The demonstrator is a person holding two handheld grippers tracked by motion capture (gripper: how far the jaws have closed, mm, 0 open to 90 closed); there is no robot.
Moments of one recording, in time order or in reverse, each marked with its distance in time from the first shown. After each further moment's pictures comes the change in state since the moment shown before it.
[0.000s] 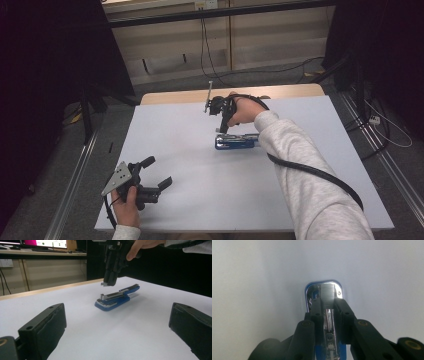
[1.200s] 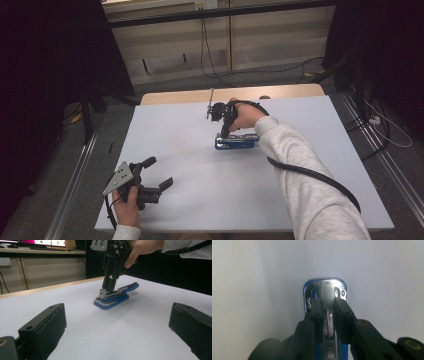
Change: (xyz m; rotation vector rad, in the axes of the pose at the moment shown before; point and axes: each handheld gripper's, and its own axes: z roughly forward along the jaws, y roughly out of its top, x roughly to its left) left arm -0.001 -0.001 0.002 0.014 -0.006 0.003; right arm -0.001 -0.007 0.023 -0.008 0.003 -0.049
